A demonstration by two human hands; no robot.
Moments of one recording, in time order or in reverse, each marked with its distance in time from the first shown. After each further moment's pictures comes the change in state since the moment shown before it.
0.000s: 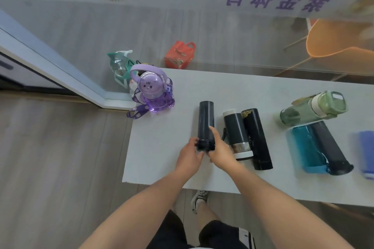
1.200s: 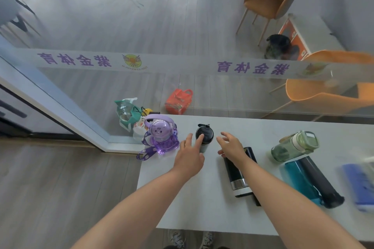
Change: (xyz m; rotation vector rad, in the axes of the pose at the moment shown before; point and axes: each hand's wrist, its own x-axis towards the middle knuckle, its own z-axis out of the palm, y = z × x) left_hand 0.017 0.116 -0.106 0.586 0.183 0.339; right_hand 0.014 -0.098 -0.117 0.363 0.258 -0.015
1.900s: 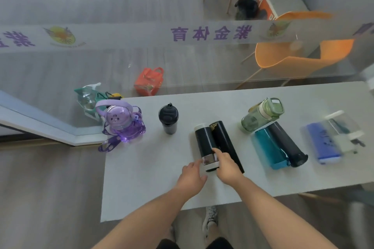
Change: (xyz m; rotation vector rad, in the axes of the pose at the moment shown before) left_hand -0.054 0.051 0.148 -0.248 -0.473 -0.066; right_hand -0.068 0.151 -0.033 -0.535 -0.161 0.155
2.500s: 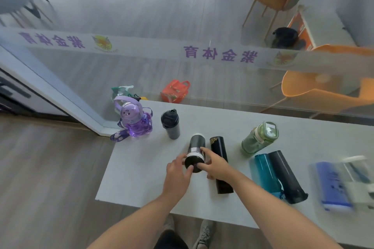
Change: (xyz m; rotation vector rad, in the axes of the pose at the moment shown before) left_hand -0.030 0.054 0.002 -0.297 0.664 -0.120; right_hand 0.011 -0.013 -0.074 0.243 -0.272 -0.245
